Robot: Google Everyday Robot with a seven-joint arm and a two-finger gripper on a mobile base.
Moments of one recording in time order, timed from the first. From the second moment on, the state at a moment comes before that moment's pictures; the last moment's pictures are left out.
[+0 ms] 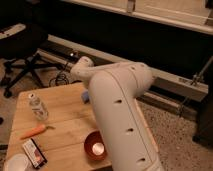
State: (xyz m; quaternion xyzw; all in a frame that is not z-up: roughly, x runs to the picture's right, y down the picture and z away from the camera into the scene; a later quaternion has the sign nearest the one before) arm -0.059 0.009 0.951 -0.15 0.20 0.49 0.84
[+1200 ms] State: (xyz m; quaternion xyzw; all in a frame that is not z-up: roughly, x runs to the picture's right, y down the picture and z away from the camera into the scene) arm -0.024 0.091 0.891 -0.18 0.20 0.45 0.85
